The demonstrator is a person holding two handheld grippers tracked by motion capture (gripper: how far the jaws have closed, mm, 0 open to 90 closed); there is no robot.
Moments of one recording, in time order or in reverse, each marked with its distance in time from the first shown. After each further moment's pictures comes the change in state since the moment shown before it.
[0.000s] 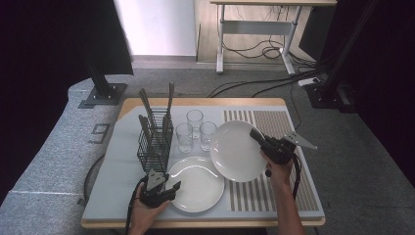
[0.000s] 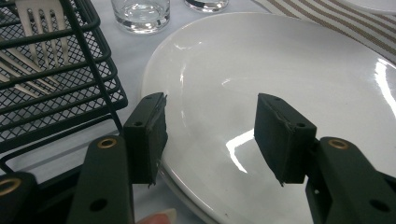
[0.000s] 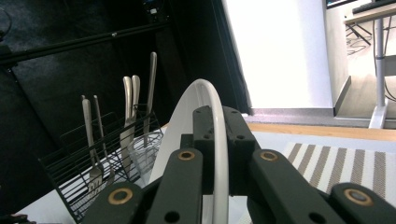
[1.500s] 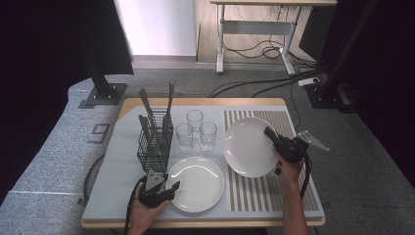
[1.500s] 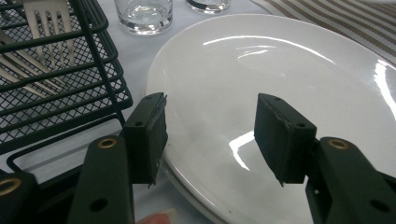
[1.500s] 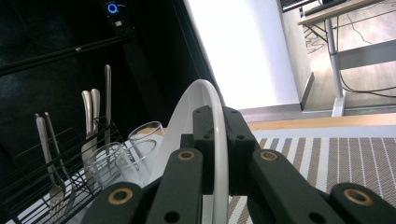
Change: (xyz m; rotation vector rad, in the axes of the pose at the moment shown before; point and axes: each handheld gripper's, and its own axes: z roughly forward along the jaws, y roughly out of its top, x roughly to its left) left arm 0.002 0.000 -0.002 -0.004 0.002 0.001; right arm -0.038 -0.001 -0.018 -0.035 -0.120 0.060
